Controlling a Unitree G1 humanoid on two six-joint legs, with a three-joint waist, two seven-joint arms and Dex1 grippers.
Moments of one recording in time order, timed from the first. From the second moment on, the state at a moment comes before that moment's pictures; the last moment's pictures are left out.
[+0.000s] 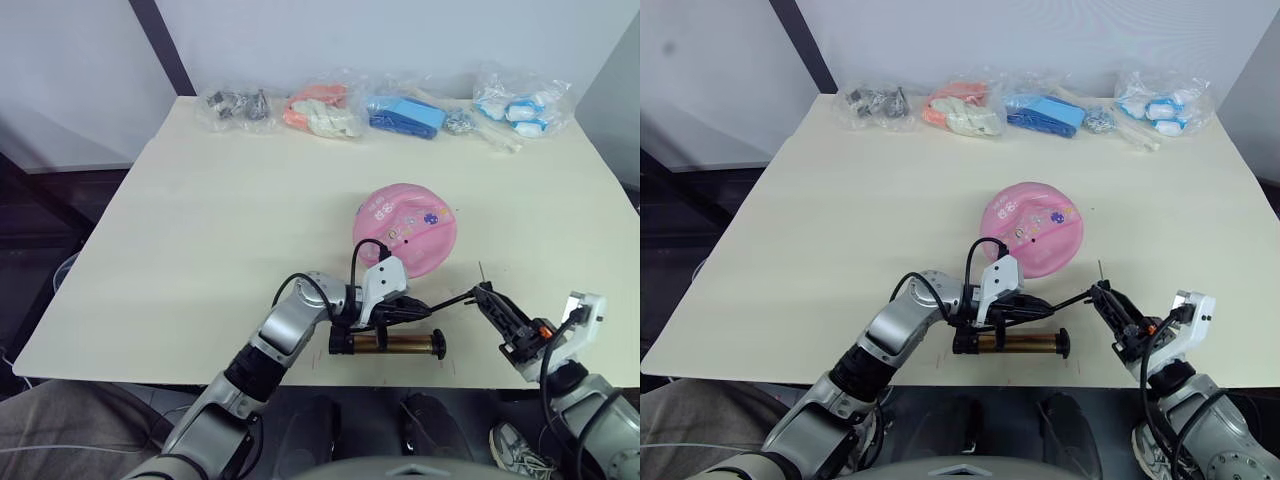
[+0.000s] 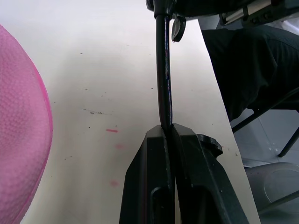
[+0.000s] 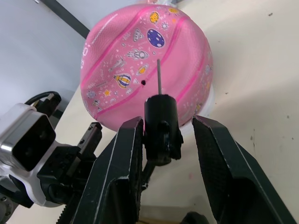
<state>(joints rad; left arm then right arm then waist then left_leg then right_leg) -0.44 0.26 -0.48 -0.01 -0.15 0.42 -1.02 0.45 -0.35 -0.25 -0.67 1.14 0.54 0.22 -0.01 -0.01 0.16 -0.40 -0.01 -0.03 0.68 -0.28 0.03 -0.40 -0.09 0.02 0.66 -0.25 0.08</state>
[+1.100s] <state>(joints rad) -0.44 0.27 -0.48 -0.01 -0.15 0.41 -1.02 0.44 -0.35 -0.25 -0.66 1.13 0.54 0.23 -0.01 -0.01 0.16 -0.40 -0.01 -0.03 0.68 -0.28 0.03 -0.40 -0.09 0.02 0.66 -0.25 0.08</state>
